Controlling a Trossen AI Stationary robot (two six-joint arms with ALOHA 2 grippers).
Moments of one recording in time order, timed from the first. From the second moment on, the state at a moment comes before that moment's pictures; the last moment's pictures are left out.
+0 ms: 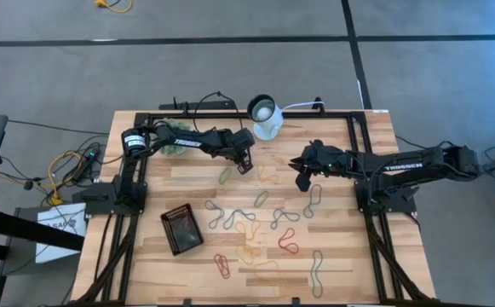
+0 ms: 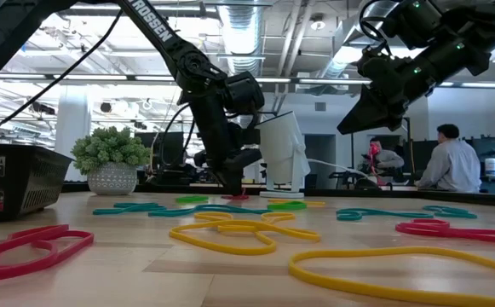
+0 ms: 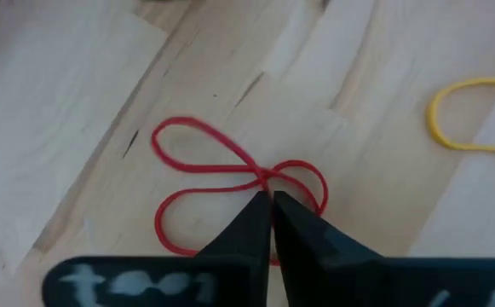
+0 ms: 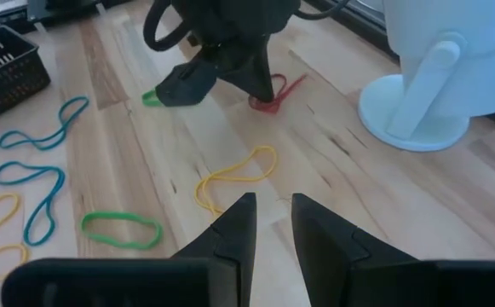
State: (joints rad) left arm 0.35 2.04 1.29 -0.33 -0.17 -0.14; right arm -0.16 1.07 0.44 0.06 0.19 0.21
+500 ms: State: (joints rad) left arm 0.29 1.79 1.29 -0.56 -0.17 -0.08; right arm -0.16 1.07 0.44 0.06 0.19 0.25
